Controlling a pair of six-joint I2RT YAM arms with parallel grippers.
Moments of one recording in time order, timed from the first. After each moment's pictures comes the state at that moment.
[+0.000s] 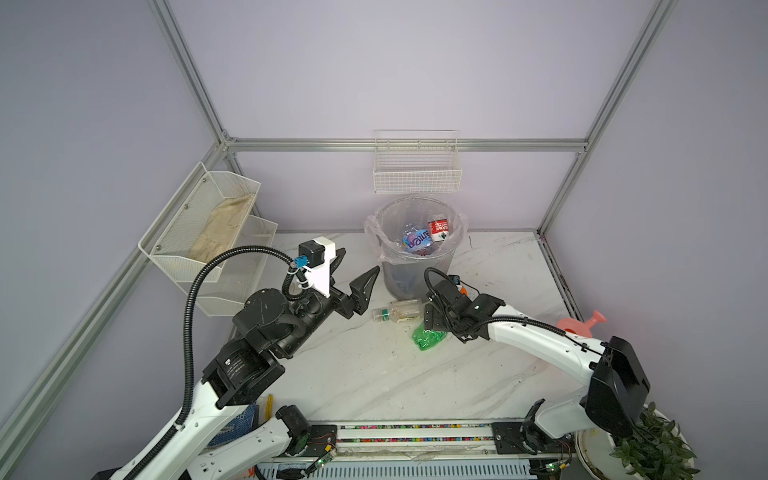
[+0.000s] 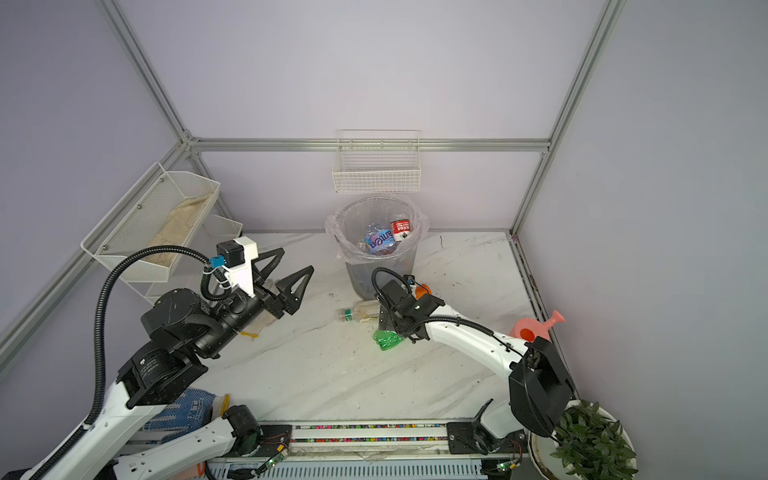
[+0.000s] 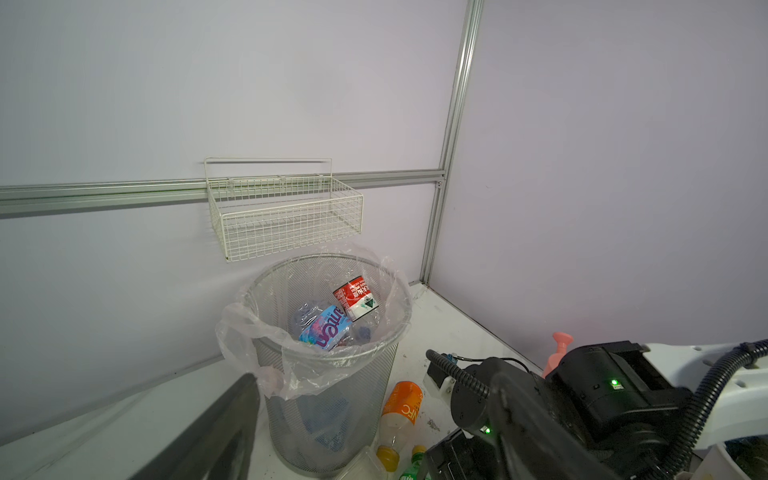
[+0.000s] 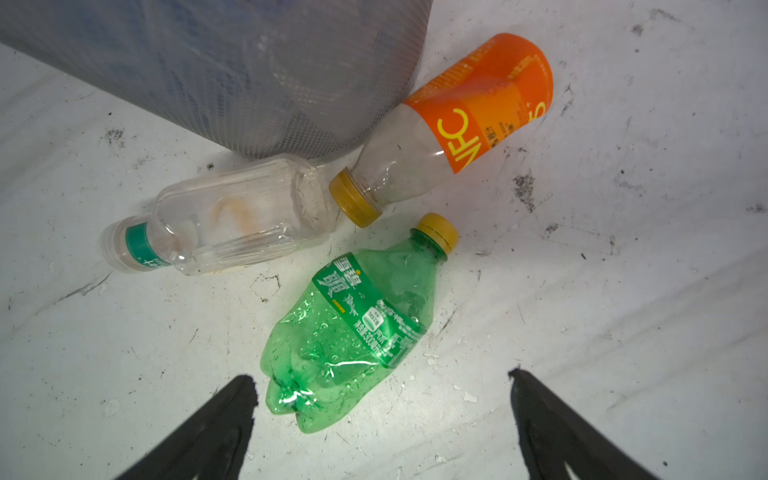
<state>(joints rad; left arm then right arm) -0.77 0.79 1.18 -0.31 -0.16 -0.11 0.81 1.47 1.10 -0.73 0.31 0.83</state>
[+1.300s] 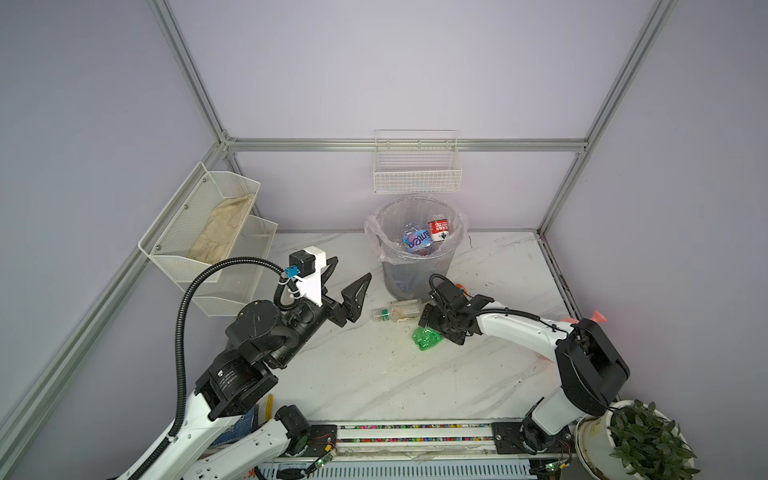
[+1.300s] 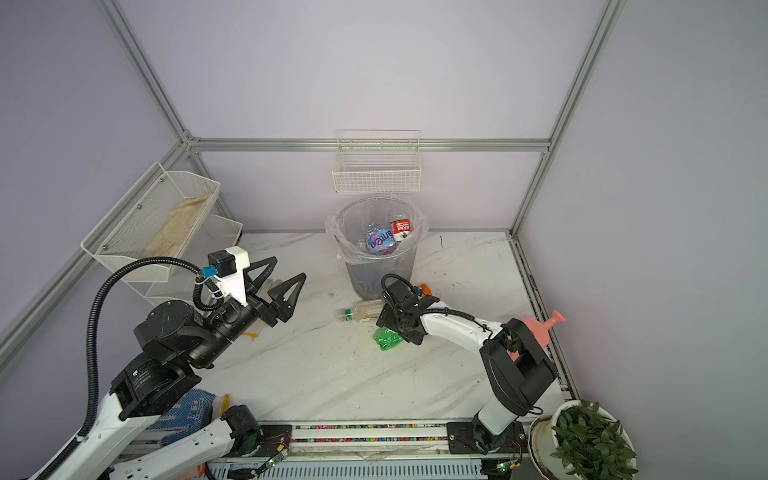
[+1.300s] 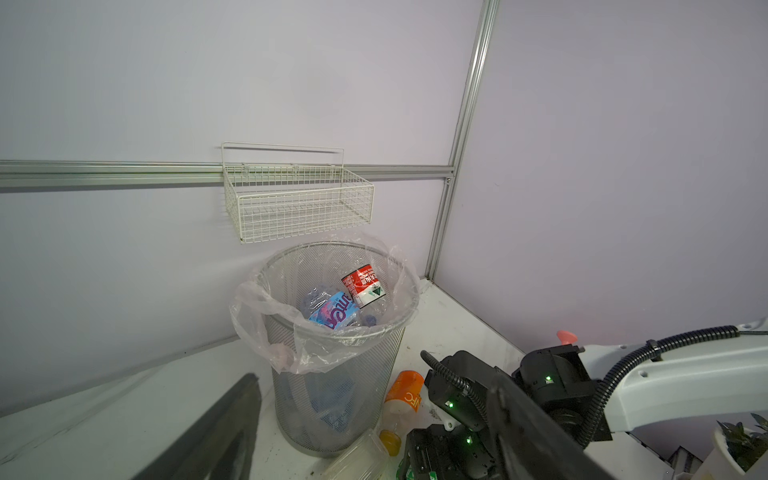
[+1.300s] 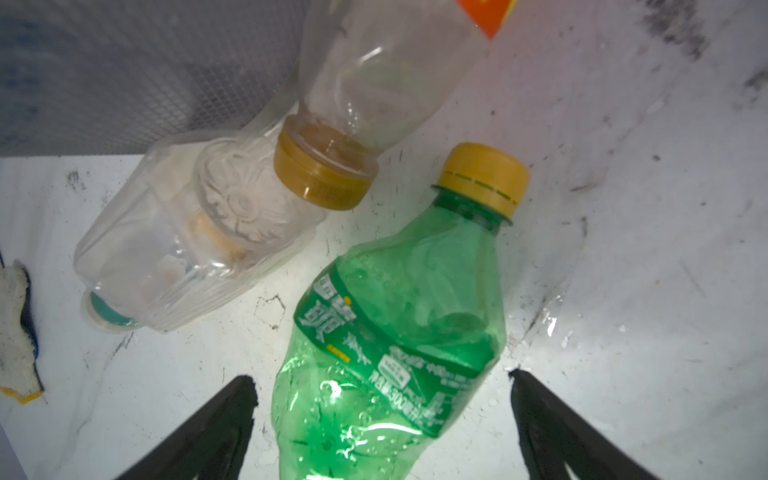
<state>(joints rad) -0.77 0.72 1.13 -0.33 -0.19 -0.13 0.71 1.62 1.02 -0.55 0.05 1.10</state>
